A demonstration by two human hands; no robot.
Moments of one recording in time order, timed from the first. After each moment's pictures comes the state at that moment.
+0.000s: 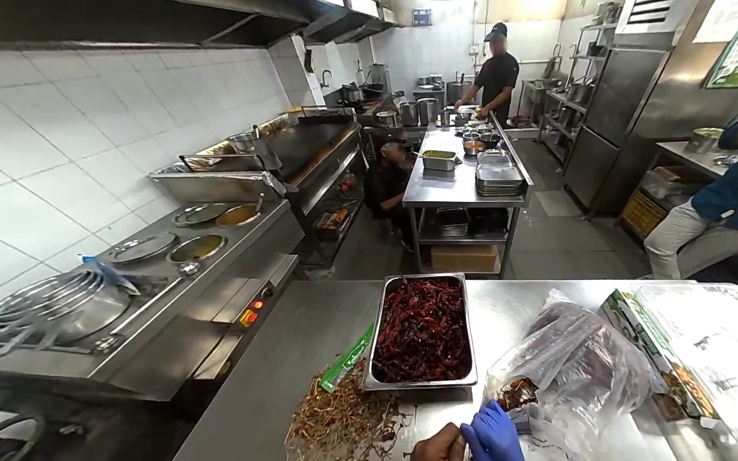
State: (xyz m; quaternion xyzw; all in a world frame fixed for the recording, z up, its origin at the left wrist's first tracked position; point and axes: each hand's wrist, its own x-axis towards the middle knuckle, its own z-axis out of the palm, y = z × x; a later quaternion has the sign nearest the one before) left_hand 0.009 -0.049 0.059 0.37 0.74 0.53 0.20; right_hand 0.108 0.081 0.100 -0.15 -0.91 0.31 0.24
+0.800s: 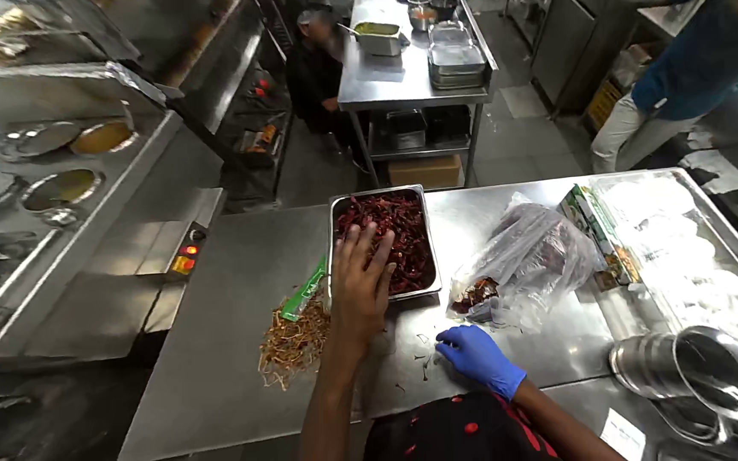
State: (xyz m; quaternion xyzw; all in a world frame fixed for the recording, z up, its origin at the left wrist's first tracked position) left_hand -0.103 -0.013 0.123 0.57 0.77 0.27 -0.11; right_hand 0.124 0.092 -0.007 -0.20 -0.91 0.37 0.00
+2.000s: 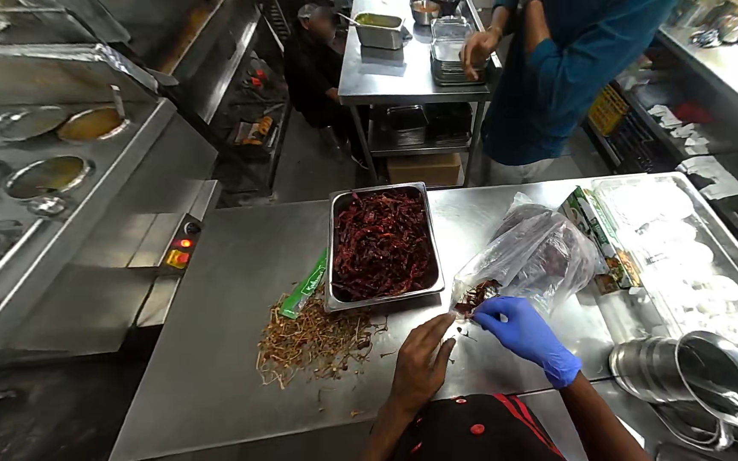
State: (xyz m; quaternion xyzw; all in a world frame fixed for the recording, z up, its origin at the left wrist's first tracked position) left_hand -0.006 -0.038 0.010 0.55 0.68 0.48 0.09; right_hand 0.150 0.151 0.082 -0.24 -0.86 0.43 0.13
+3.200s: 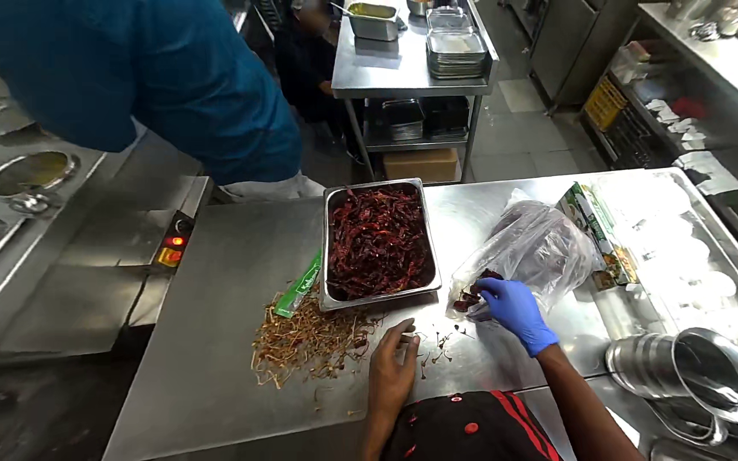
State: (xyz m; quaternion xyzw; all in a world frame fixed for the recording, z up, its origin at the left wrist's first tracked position) left_hand -0.025 -0.069 -0.002 0.37 0.79 0.45 0.18; right_hand 0.135 0.179 0.040 -0.36 -0.90 0.24 0.08
